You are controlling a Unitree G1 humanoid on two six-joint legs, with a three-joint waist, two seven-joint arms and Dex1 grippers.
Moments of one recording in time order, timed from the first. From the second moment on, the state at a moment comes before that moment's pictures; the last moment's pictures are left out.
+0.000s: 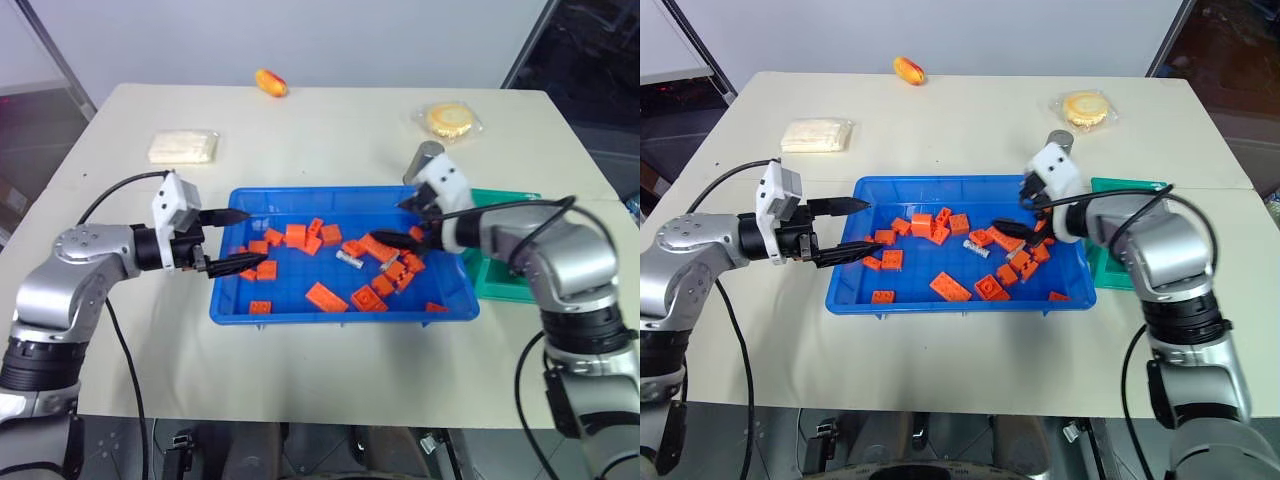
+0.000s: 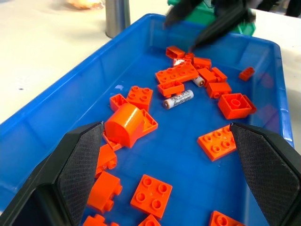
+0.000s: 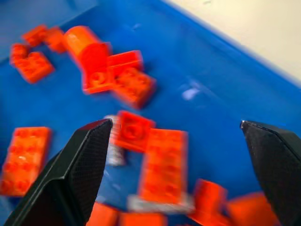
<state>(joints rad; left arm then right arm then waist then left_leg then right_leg) -0.39 0.80 0.10 -0.19 -0.58 0.56 -1.07 -0.66 -0.60 0.09 -0.25 0.34 1.09 0.70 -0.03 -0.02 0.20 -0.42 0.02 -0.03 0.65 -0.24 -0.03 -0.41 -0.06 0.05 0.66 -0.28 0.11</state>
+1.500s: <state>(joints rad) -0.28 0.80 0.17 -0.29 -0.62 0.60 -0.97 -0.63 -0.54 0.26 -0.10 0.23 0.89 0.71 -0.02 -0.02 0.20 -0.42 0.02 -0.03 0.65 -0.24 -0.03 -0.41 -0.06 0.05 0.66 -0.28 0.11</state>
